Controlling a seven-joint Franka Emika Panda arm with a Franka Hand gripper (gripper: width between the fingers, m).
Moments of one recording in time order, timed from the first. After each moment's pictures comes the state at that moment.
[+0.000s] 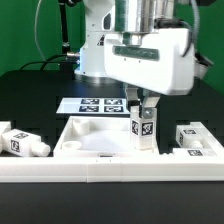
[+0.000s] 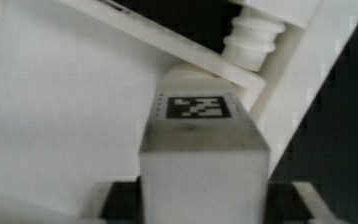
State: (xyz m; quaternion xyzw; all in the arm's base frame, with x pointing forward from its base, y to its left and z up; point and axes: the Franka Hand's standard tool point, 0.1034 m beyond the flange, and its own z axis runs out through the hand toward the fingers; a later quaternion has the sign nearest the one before) arm 0.626 0.018 0.084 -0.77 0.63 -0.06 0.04
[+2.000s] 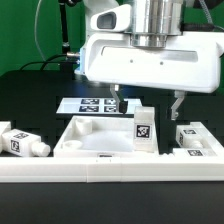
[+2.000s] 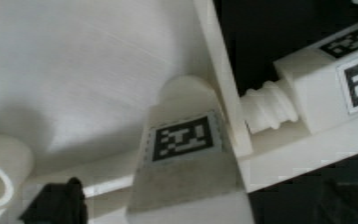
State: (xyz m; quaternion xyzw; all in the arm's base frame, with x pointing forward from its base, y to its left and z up) arm 0.628 0.030 0.083 -0.97 0.21 -0.07 -0.01
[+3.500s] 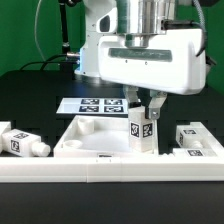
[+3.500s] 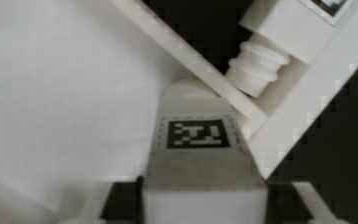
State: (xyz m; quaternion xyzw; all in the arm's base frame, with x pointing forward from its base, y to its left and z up) arm 0.627 0.024 0.083 -0.84 0.54 -0.06 0.03
